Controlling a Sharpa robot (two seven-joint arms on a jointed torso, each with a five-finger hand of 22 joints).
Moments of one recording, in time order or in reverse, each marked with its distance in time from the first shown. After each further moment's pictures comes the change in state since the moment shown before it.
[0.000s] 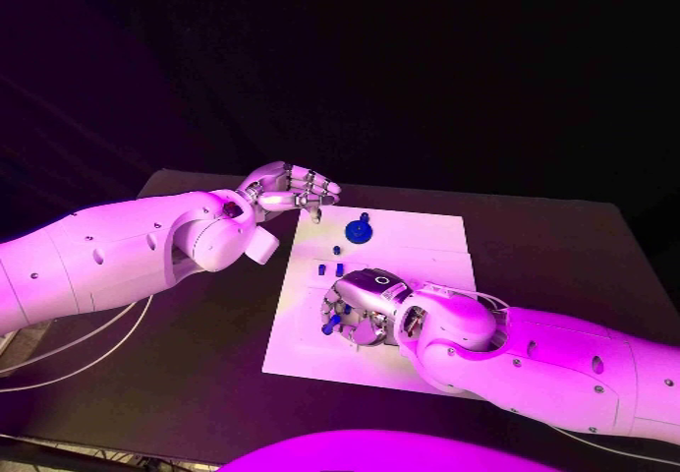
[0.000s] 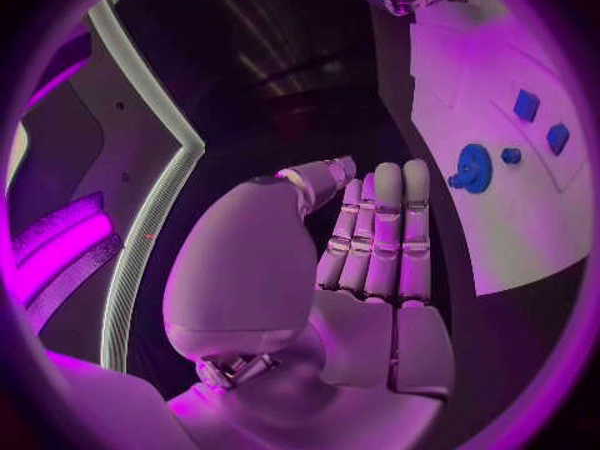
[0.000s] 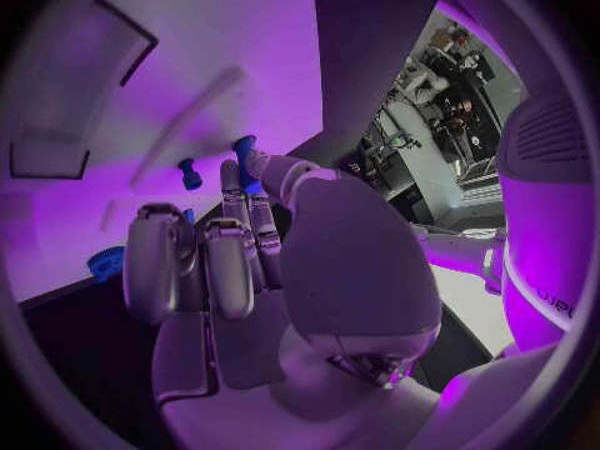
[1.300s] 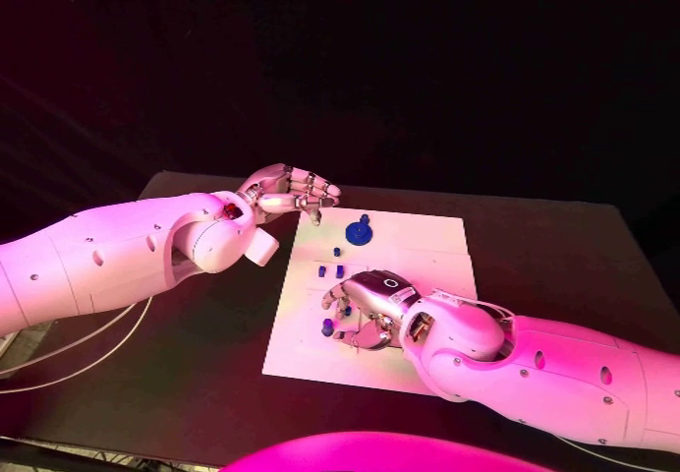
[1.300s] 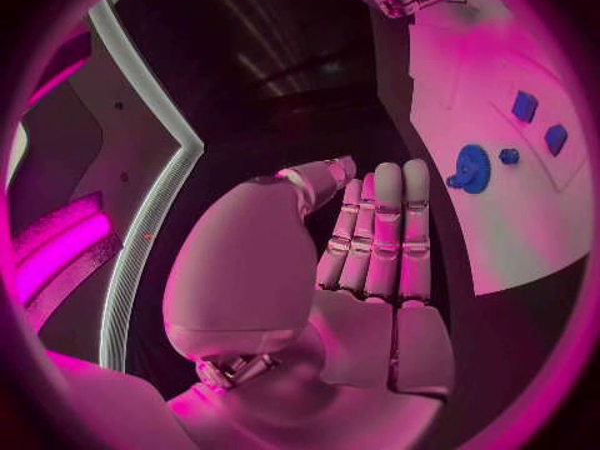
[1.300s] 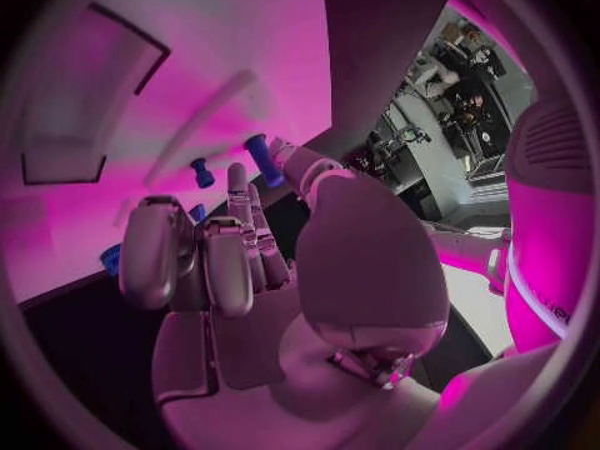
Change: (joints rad) left arm 0.000 -0.003 0.000 0.001 0.000 0.003 -0.007; left_hand 0.000 0.000 0.000 0.000 0.000 0.000 0.000 0.000 0.000 -0.004 -0.004 0.000 0.000 0.000 0.000 0.000 -0.001 0.000 0.000 0.000 -0.004 -0.001; right arm -0.012 -0.027 -0.007 0.022 -0.011 -0.077 -0.042; right_hand -0.143 -0.099 -0.173 0.014 0.047 -0.198 0.016 -0.127 -0.049 -0.087 -0.036 -0.008 0.030 0.003 0.011 -0.008 -0.030 0.000 0.004 0.011 -0.106 0.001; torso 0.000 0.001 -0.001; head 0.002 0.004
